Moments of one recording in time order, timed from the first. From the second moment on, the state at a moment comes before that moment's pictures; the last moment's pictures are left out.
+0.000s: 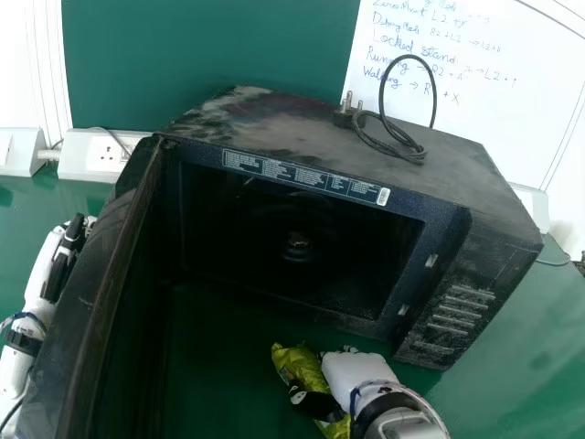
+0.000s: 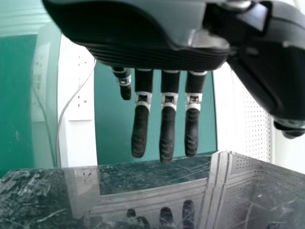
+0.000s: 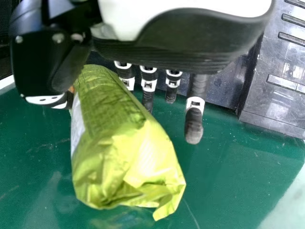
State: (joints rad) left arm -0.22 0.30 0.28 0.16 -0.22 -0.38 -0.28; right arm -0.06 -0.18 0.18 -0.71 -1.58 0.15 1.23
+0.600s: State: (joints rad) left arm -0.22 0.30 0.28 0.16 -0.22 -0.38 -0.28; right arm 0.01 -0.19 0.10 -0.83 -1.44 0.15 1.17
